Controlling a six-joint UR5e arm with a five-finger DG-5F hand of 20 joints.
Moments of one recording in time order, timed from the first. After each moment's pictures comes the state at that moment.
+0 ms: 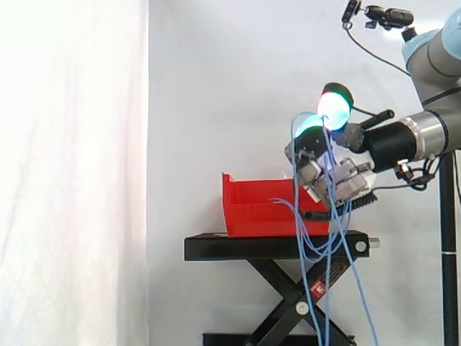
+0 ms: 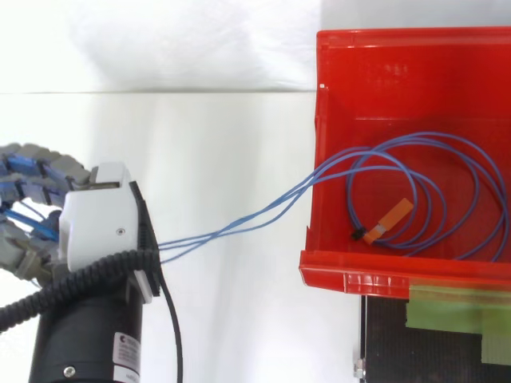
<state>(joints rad) -0.07 -2.15 -1.11 -3.33 -1.81 0.16</state>
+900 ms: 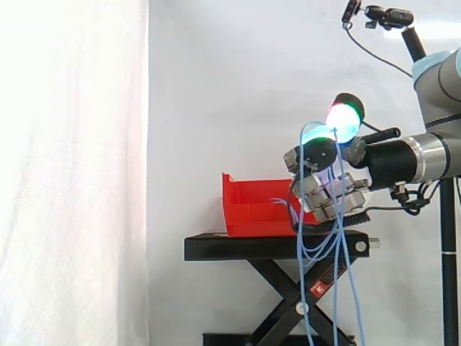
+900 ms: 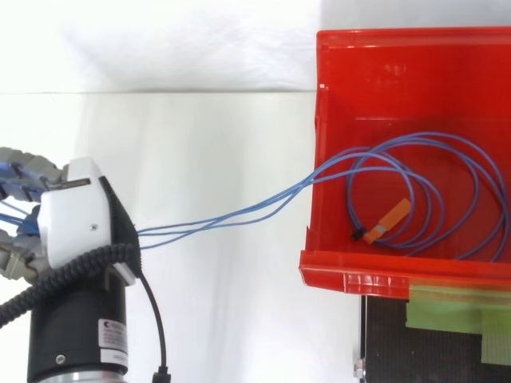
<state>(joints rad) -0.04 -2.15 -1.21 -3.11 -1.84 0.10</state>
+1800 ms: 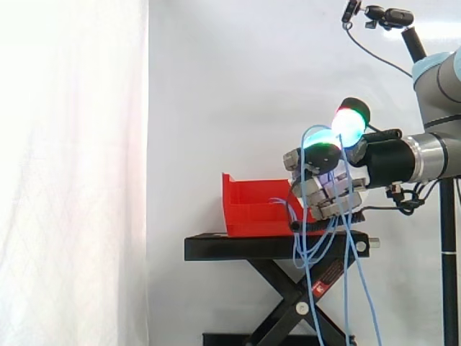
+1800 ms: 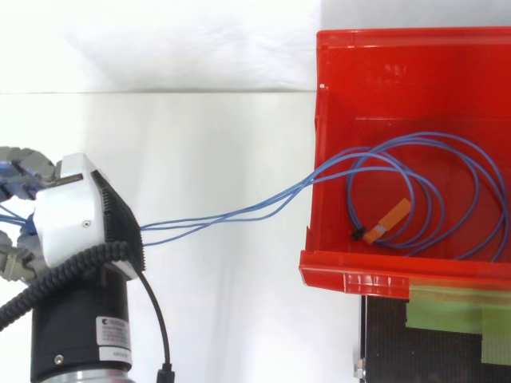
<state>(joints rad) -0.05 -2.15 -1.21 -3.08 -1.86 0.01</state>
